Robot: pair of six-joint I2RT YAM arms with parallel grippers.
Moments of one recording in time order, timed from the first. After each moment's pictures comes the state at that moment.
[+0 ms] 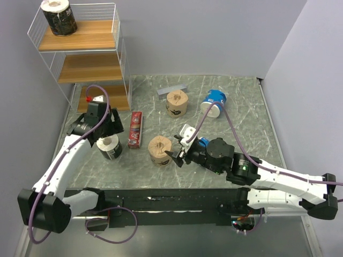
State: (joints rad) left arm -0.22 1.11 1.03 -0.74 -0.17 -0.47; right arm 1.23 0.92 0.91 -0.14 0.25 -0.13
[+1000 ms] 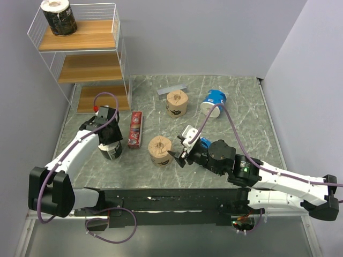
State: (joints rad) left arm -0.23 1.27 0.90 -0.66 -0.20 -0.56; right arm 1.23 0.88 0.86 -0.14 0.30 -0.13
